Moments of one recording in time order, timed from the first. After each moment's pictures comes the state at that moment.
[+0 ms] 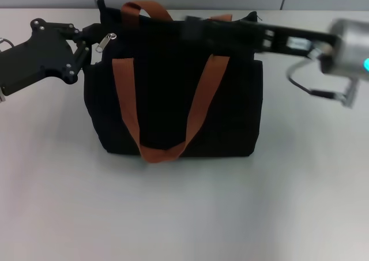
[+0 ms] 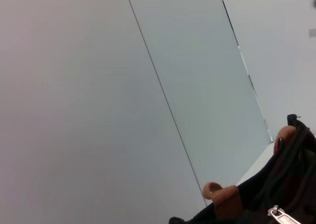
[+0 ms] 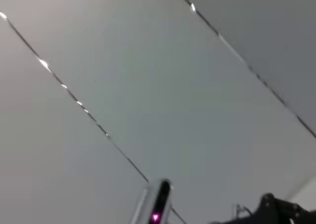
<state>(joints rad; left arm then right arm) -0.49 -2.05 0.51 0.57 1.77 1.48 -0.69 0.78 2.08 -0.84 -0.45 -1.60 -1.68 1.82</state>
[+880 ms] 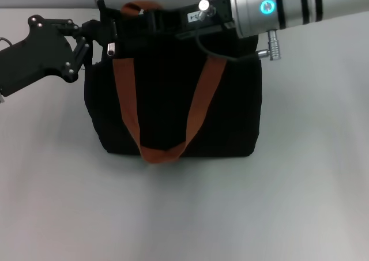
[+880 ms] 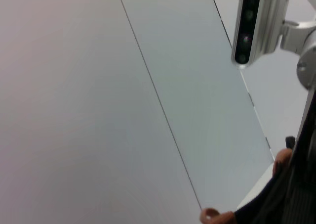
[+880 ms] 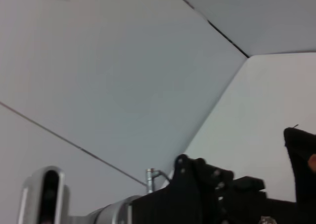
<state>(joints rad) -0.48 -2.06 0.51 0.58 1.73 1.54 -0.67 1.06 2.08 -1.09 -0.49 -1.76 -1.32 2.35</state>
